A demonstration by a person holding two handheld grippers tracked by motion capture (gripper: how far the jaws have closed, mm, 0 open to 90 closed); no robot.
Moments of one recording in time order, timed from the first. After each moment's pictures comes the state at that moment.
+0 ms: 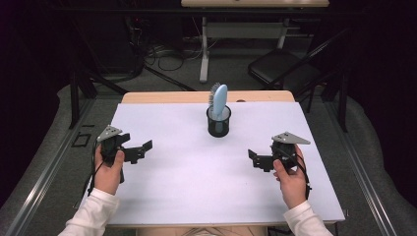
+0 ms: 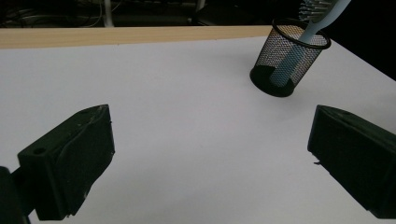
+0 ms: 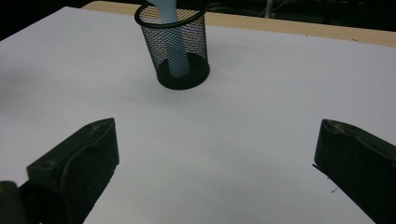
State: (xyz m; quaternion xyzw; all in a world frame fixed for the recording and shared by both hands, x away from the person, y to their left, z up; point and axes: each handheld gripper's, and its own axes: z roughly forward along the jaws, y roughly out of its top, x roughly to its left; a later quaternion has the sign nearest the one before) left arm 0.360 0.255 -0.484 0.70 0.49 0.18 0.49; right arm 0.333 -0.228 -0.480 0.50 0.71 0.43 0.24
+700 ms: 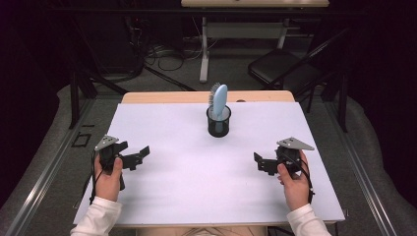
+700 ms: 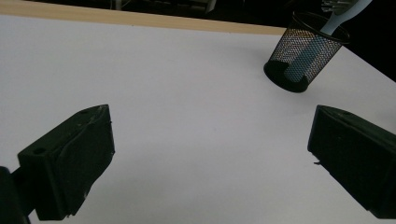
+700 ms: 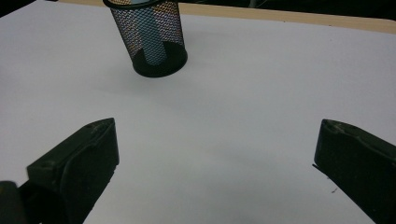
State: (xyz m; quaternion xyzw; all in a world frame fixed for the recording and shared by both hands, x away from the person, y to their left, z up) left arm 0.352 0.266 -0.516 0.67 0.52 0.17 0.50; right arm 0.329 -0.242 -0.499 0.52 0.70 0.42 0.26
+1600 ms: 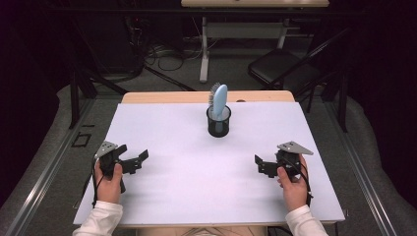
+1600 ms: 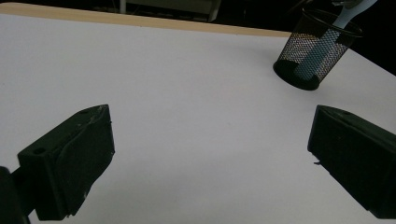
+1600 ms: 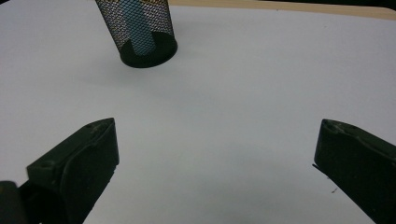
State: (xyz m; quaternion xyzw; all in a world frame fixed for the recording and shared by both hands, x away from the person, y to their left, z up) left arm 0.349 0.273 -0.539 0.66 0.51 0.20 0.51; right arm 0.330 -0.246 -0.518 0.53 0.69 0.42 0.26
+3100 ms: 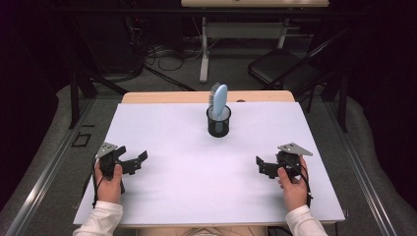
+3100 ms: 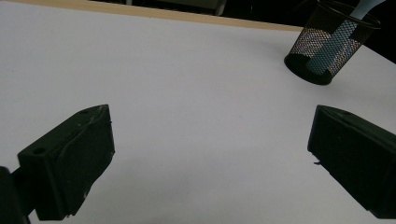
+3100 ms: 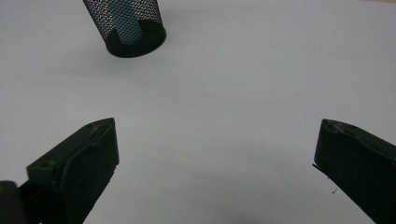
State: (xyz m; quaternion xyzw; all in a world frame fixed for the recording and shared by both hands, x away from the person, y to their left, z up) left arm 0.351 0.276 -0.546 0.66 0.52 0.20 0.50; right arm 0.332 -0.251 -0.529 0.54 0.69 0.41 0.26
